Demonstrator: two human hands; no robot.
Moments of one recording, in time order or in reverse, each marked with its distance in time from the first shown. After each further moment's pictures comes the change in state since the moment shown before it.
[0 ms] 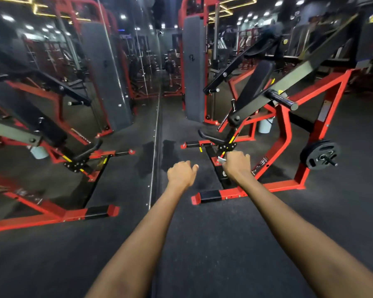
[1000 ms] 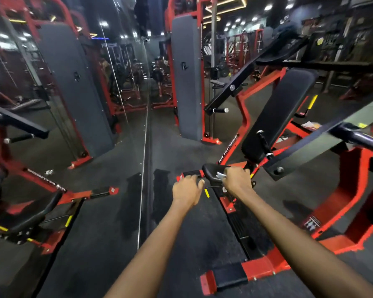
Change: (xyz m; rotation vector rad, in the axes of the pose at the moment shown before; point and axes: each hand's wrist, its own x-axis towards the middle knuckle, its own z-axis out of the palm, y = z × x) left_hand 0.713 -0.059 0.085 0.000 0.009 0.149; right_hand 0.662 -0.060 0.242 -0.043 -0.073 0.033
